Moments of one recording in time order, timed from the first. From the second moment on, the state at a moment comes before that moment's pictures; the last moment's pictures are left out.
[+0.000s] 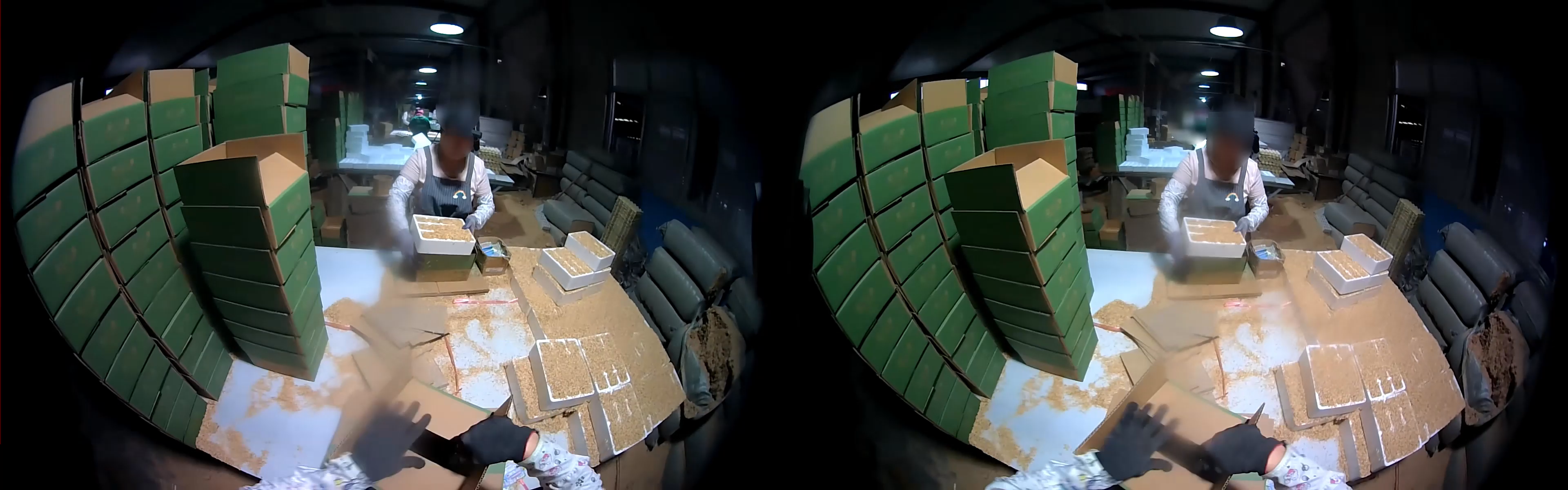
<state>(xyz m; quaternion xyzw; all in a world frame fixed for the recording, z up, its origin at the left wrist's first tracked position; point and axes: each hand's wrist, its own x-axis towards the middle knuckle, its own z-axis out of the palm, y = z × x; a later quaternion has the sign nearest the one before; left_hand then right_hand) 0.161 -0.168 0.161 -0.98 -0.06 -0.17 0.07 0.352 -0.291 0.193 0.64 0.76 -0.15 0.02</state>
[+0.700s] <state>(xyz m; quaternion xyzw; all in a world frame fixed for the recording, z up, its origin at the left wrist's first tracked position) 0.120 -0.063 0.129 -0.87 -0.25 -0.34 -0.26 0.291 -0.309 0.046 0.71 0.33 -0.10 -0.61</state>
